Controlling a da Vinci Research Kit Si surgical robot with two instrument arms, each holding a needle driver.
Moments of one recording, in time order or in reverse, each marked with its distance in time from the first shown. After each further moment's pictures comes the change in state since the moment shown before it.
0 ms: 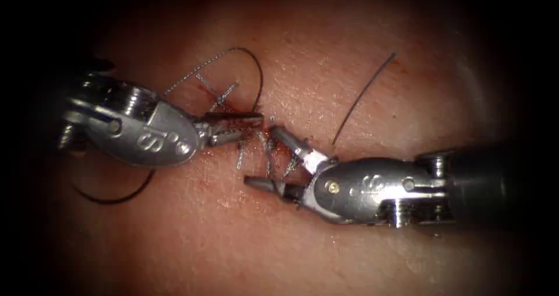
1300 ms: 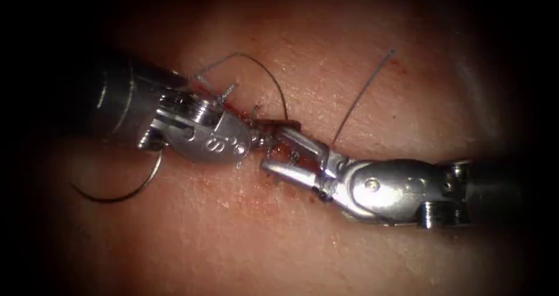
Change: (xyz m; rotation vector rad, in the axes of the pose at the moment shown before) right arm 0.001 0.001 -0.004 0.049 0.496 0.126; left arm -0.005 0.004 0.007 -0.079 0.062 0.114
